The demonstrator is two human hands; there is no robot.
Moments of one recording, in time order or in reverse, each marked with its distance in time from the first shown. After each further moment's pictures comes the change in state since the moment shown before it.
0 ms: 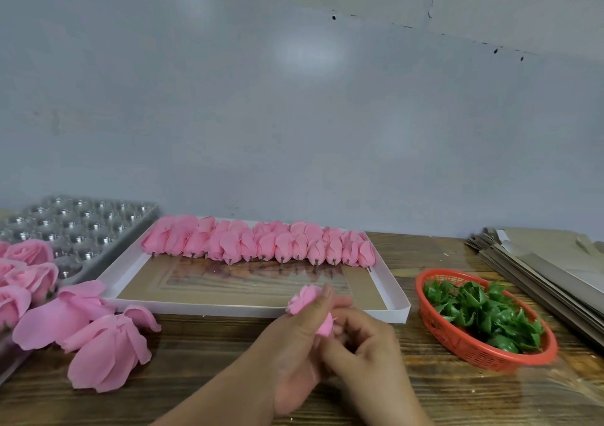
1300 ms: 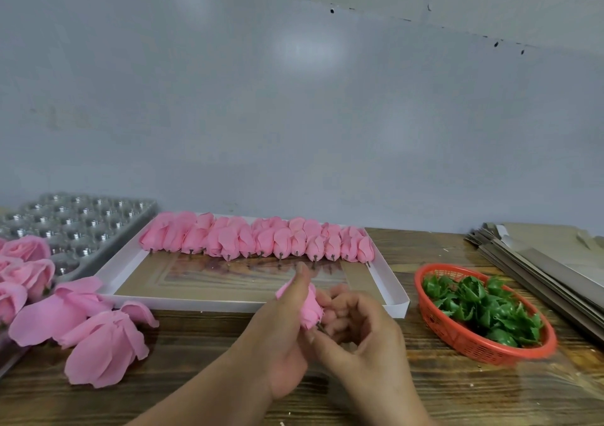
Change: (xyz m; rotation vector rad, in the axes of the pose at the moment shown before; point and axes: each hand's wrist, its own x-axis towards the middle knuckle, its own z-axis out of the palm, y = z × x) left_hand 0.004 0.010 0.003 -0.044 0.064 0.044; right_hand -0.001 -0.003 0.001 -0.086 0.077 -0.131
